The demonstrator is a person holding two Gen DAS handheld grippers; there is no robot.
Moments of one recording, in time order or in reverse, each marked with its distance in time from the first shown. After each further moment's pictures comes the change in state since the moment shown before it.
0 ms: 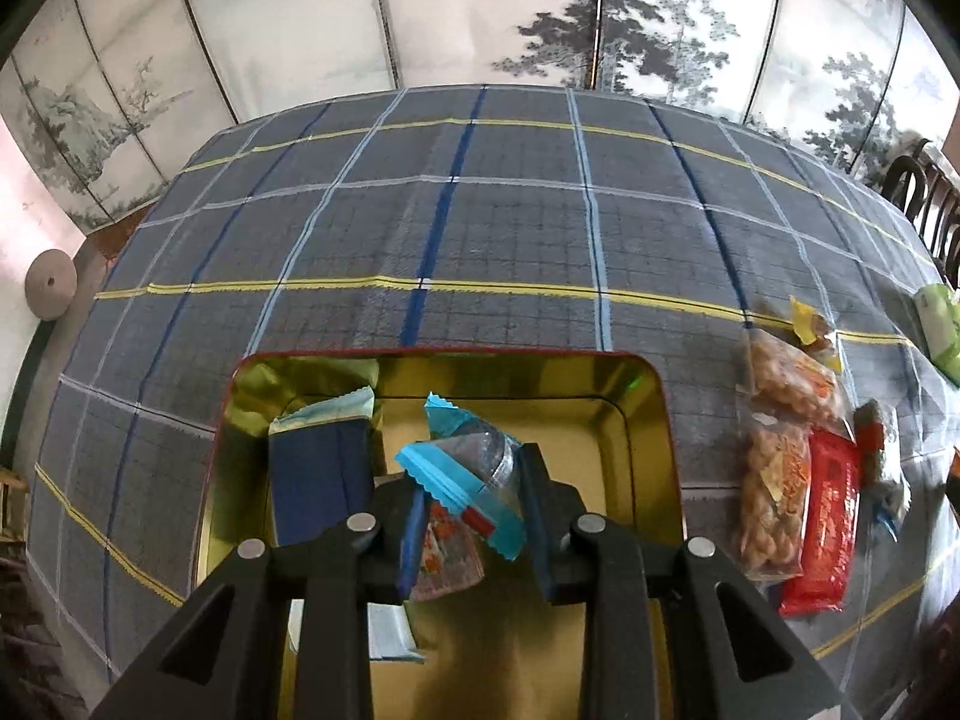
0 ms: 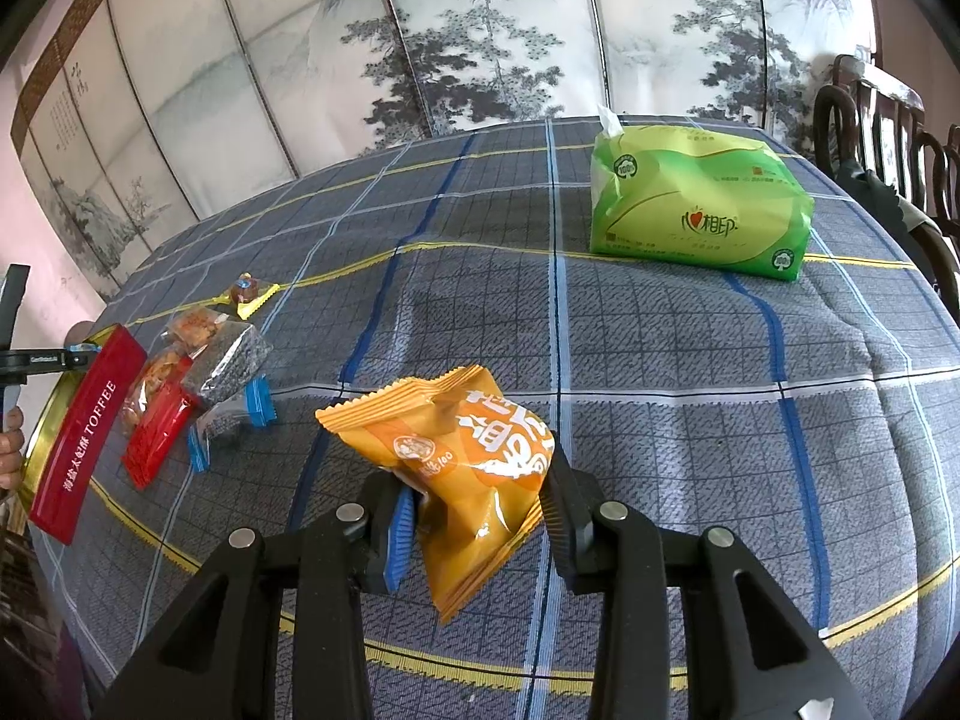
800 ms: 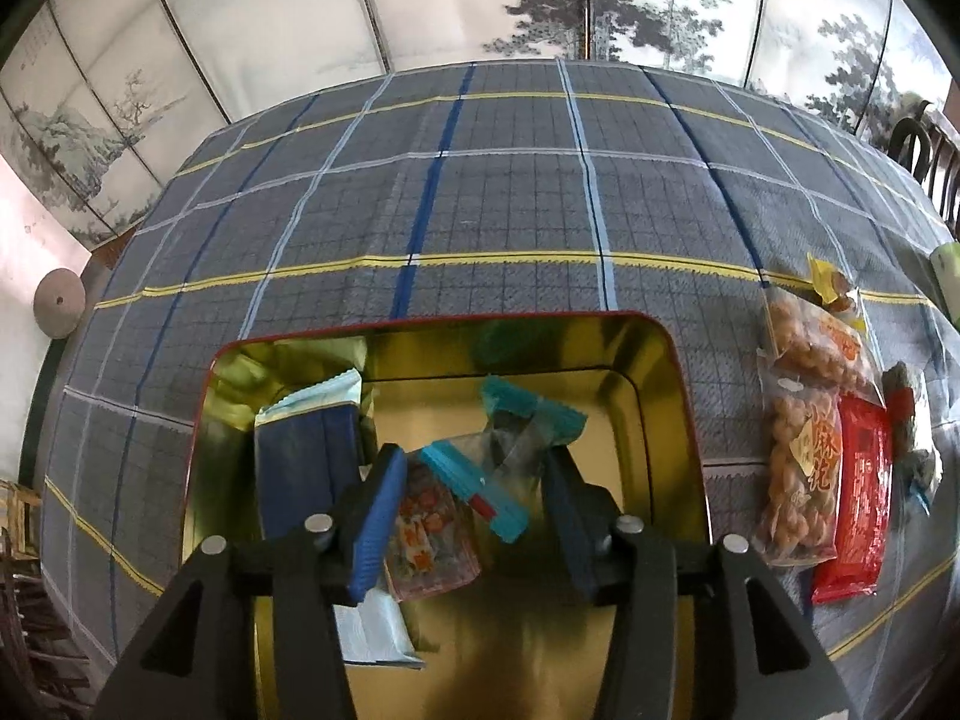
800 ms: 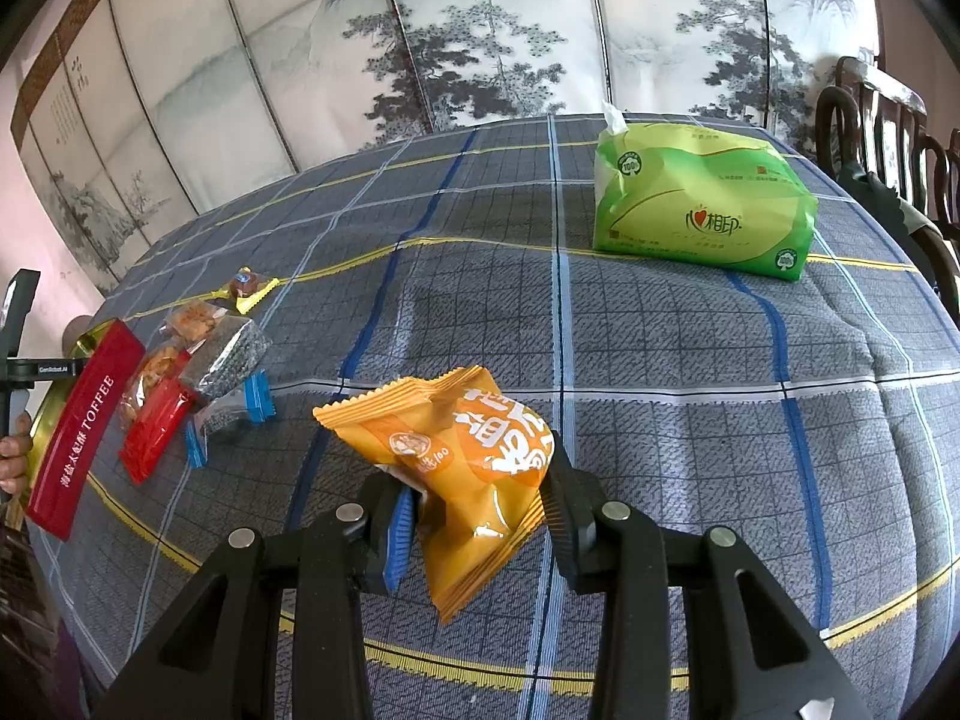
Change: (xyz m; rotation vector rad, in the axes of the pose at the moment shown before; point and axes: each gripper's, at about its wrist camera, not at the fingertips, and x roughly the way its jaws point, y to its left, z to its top) left arm 0.015 -0.010 -0.006 0.064 0.031 0.045; right arm 0.002 0.005 -0.001 -0.003 0.002 -0.001
